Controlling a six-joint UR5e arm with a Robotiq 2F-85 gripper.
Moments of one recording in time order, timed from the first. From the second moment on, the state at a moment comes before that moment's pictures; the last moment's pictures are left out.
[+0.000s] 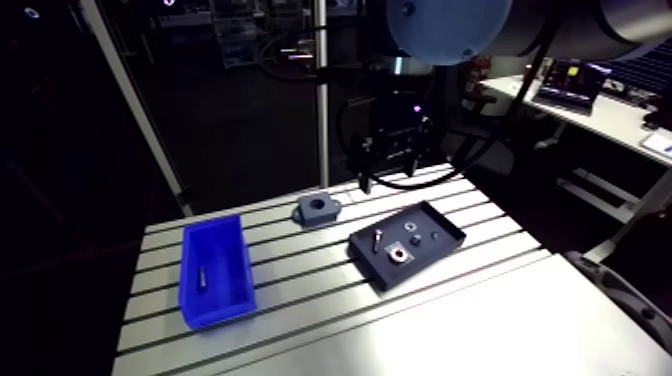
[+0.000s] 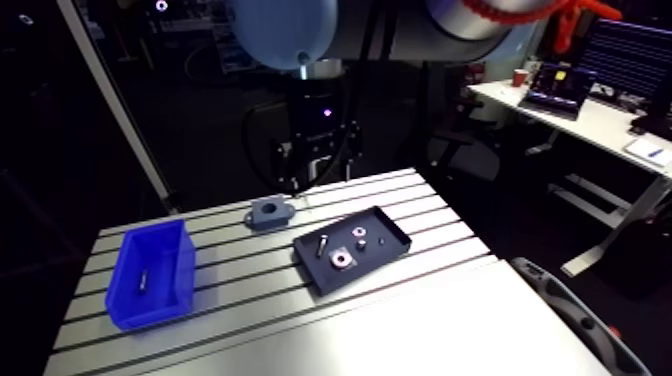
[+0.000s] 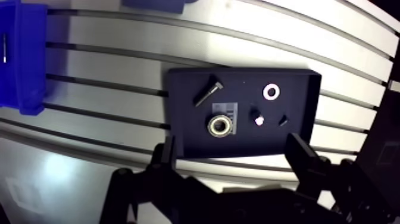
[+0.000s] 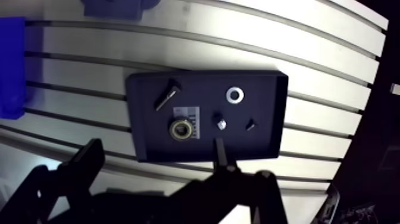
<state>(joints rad) -0.35 -1.35 1.80 -2.00 -1.60 -2.12</state>
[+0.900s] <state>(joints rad) -0.39 -1.28 1.92 -2.15 -1.64 -2.16</state>
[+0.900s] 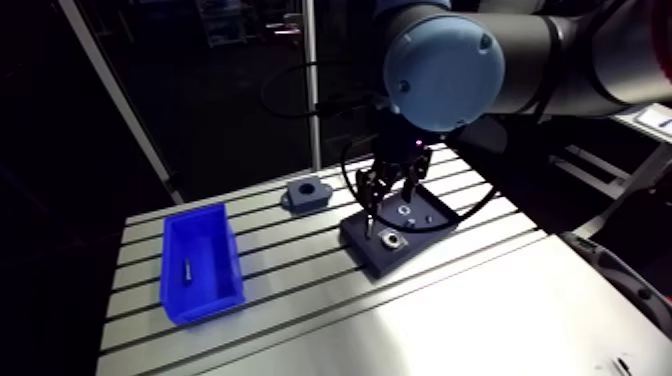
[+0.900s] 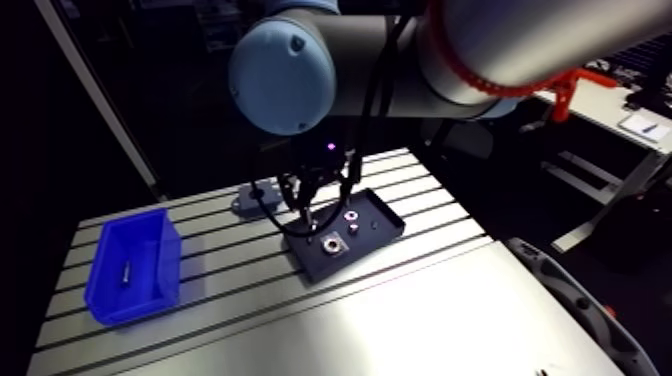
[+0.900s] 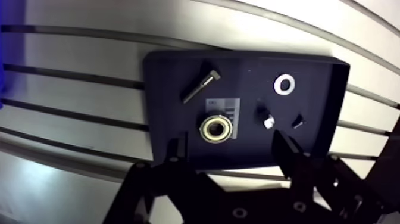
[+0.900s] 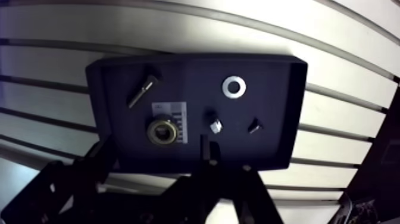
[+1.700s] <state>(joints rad) -0.41 -1.25 2.00 -2.23 -1.63 -2.16</state>
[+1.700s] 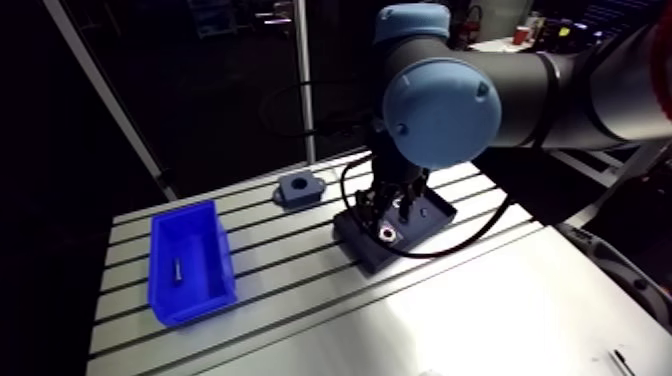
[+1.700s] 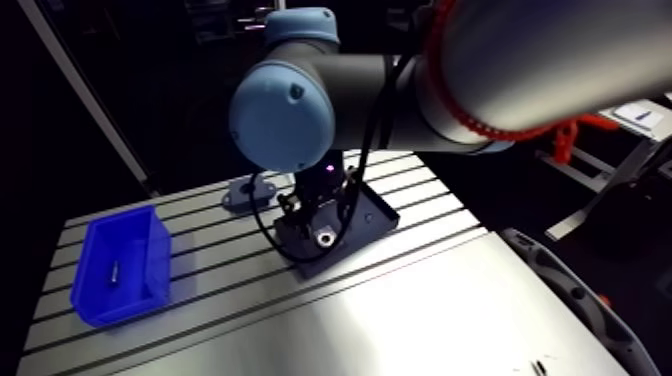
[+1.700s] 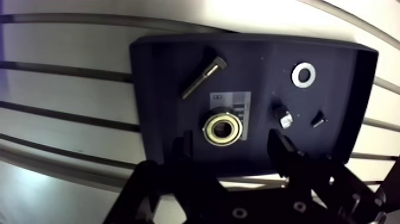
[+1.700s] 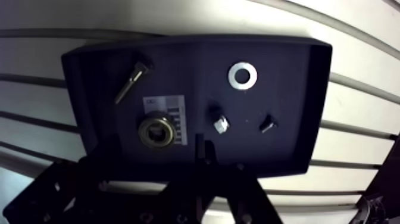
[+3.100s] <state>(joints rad) -0.41 -1.21 2.02 -2.27 -1.63 -2.16</state>
